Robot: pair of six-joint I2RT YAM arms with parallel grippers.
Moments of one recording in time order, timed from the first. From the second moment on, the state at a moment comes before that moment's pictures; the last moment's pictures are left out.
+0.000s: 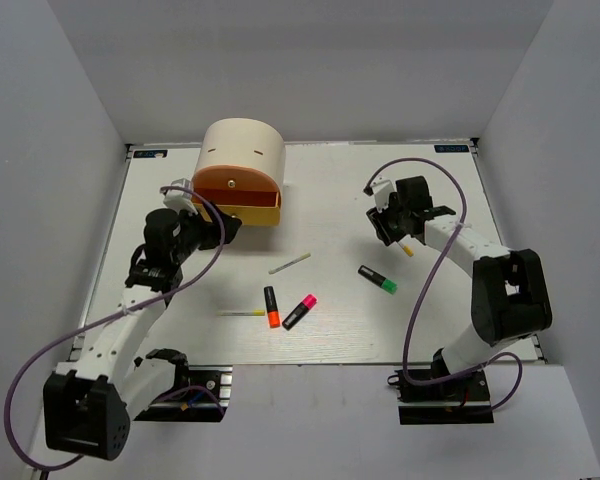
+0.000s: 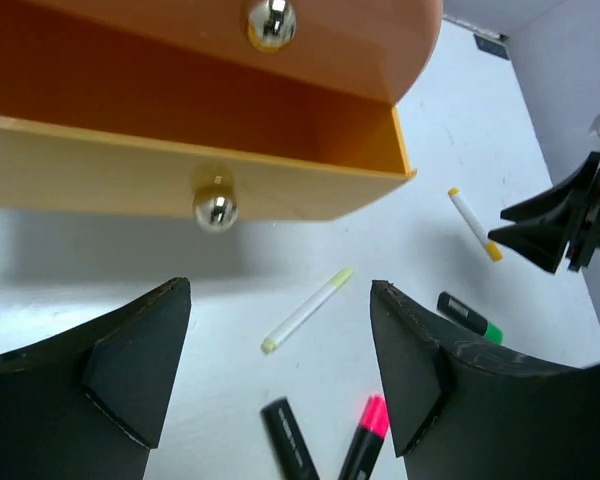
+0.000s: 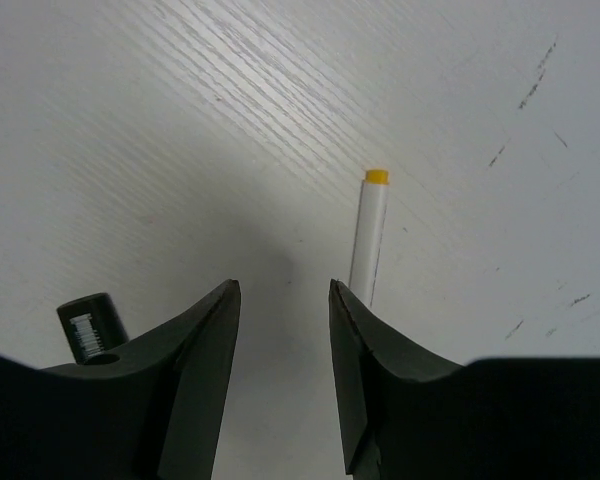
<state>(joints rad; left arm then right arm) -0.17 1.00 0.65 0.05 0.25 -0.48 0.28 1.57 1.00 -0.30 -0.18 -0.42</state>
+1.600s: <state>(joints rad) -0.17 0.51 0.39 -0.45 0.16 -0.95 0.23 1.78 1.57 -0.76 -0.66 -0.75</state>
